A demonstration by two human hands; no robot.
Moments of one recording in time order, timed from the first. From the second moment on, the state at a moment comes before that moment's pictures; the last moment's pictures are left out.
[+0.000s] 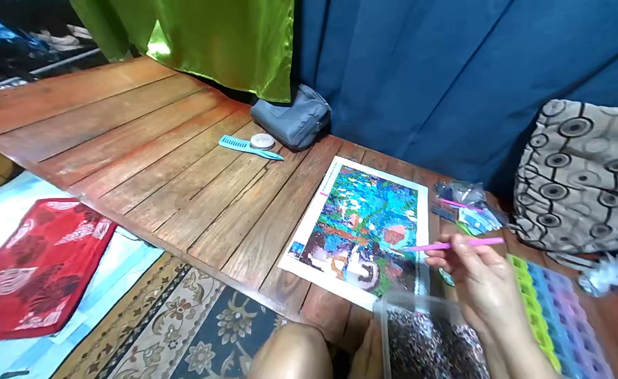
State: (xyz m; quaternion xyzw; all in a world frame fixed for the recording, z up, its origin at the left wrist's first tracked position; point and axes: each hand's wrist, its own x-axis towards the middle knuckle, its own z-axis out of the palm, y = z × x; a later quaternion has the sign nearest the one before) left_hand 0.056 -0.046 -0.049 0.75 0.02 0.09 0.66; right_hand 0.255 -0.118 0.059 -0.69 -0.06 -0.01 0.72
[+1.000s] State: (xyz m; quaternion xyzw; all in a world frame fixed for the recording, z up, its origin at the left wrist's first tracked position) left_hand 0.061 -0.038 -0.076 0.81 0.01 0.14 0.57; right_hand 0.168 -0.212 0.005 -0.87 -0.10 -0.01 0.48
